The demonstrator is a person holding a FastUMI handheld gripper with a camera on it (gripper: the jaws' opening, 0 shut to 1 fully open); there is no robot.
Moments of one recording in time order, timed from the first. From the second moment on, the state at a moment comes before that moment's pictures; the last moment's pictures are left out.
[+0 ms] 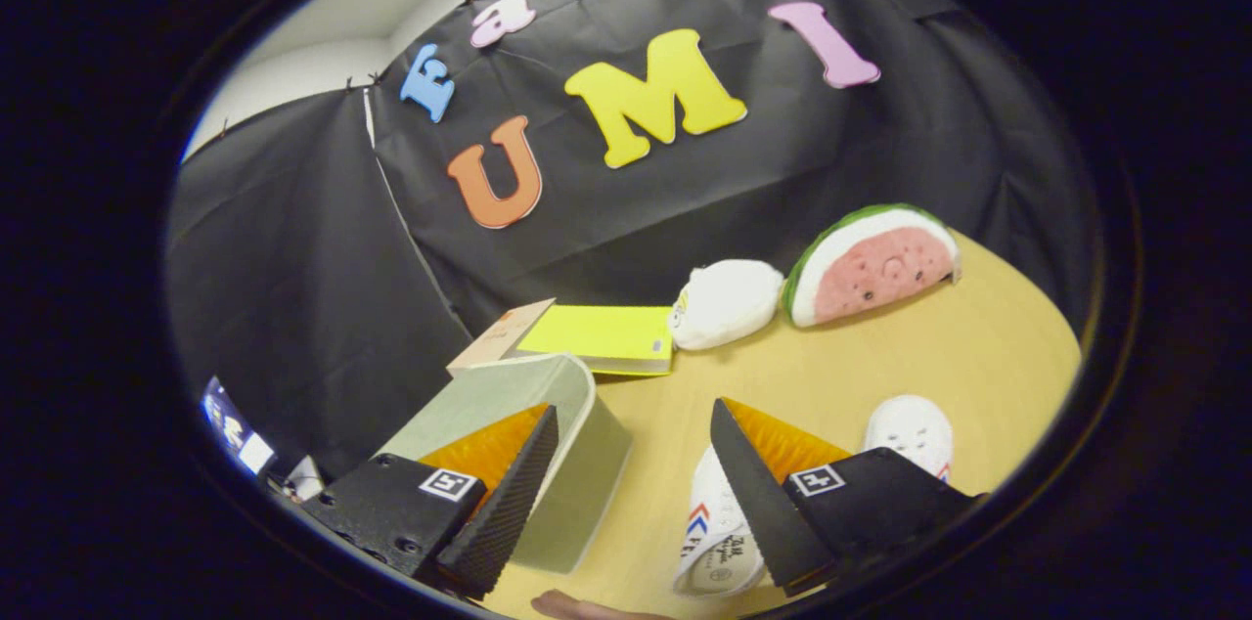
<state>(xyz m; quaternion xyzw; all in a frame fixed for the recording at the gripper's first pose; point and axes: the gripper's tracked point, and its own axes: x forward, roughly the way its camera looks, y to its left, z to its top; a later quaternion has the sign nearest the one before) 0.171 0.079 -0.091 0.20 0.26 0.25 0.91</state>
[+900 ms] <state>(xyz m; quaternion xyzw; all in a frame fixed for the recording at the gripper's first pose) 0.181 0.173 -0.116 0.40 0.44 0.49 0.63</state>
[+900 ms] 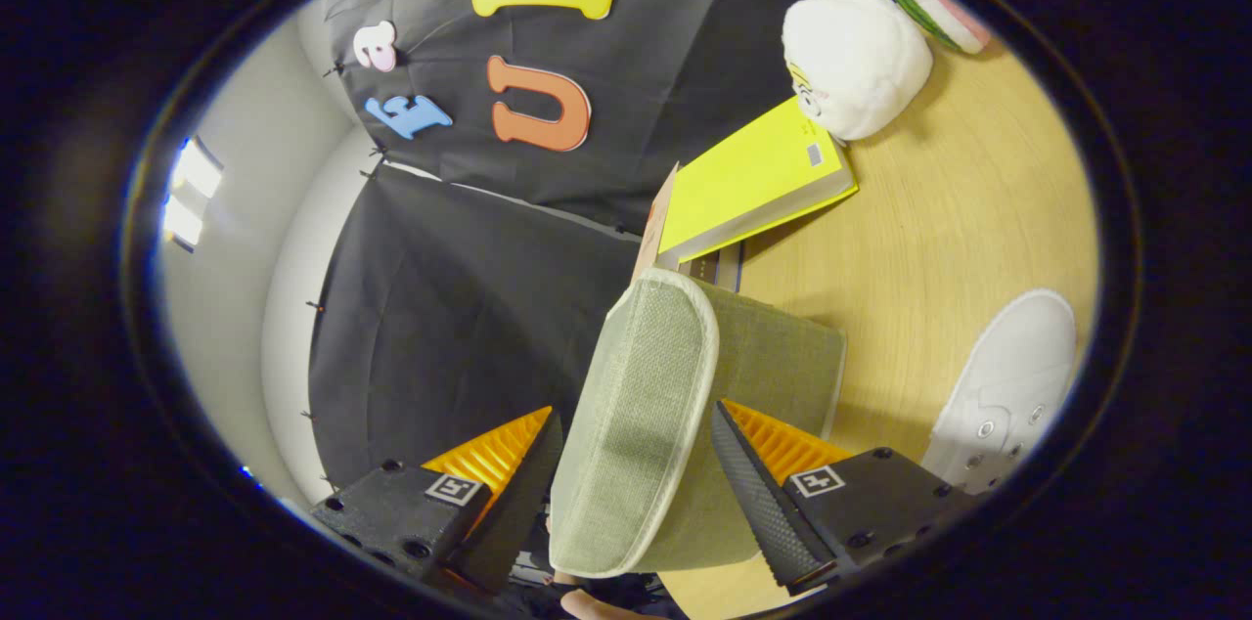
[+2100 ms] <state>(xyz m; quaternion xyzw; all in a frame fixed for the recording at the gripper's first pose) 0.155 0.177 -0.078 0.41 0.44 0.46 0.65</state>
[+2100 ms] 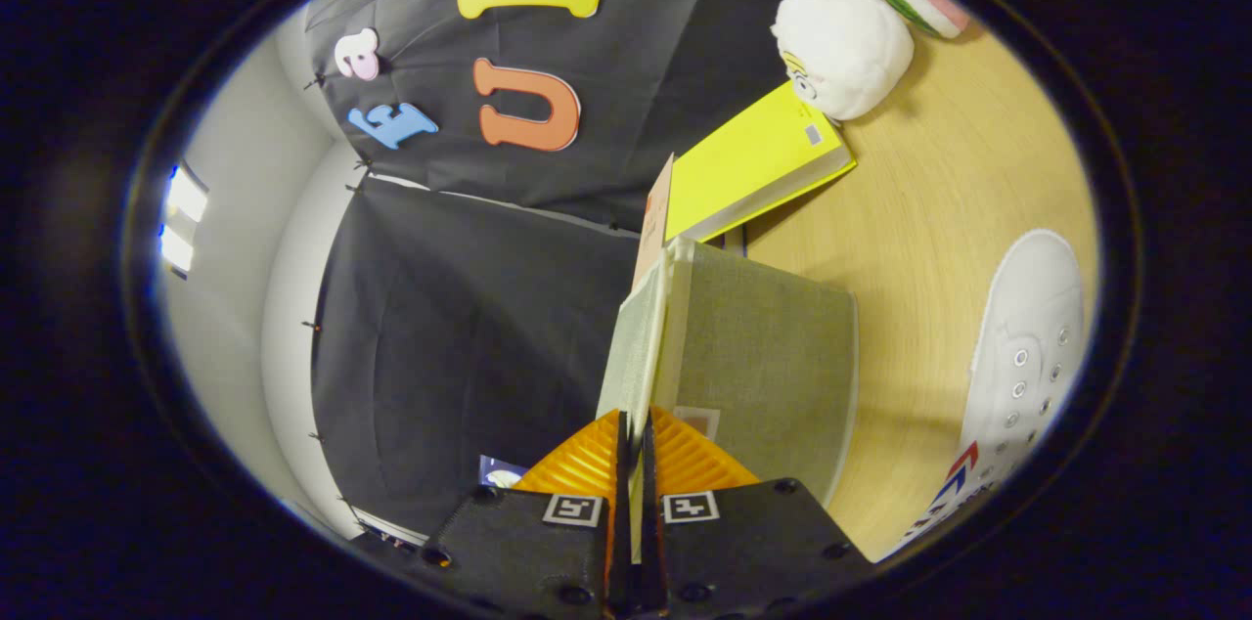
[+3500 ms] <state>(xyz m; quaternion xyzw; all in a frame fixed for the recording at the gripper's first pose) 0.112 0.441 0.073 0.29 0.41 0.47 0.72</state>
